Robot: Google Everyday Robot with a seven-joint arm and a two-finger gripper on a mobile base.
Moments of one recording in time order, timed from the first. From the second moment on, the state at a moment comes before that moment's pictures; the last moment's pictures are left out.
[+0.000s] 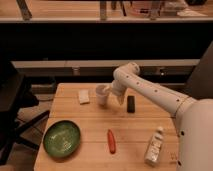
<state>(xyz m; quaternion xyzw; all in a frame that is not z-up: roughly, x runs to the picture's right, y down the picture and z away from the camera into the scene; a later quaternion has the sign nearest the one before) 0.049 0.041 0.880 -0.17 -0.21 -0.41 0.87</state>
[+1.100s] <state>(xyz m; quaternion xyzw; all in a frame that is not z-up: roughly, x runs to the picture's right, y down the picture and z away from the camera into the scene) 0.050 0.045 0.888 -0.17 -0.21 -0.42 0.86</state>
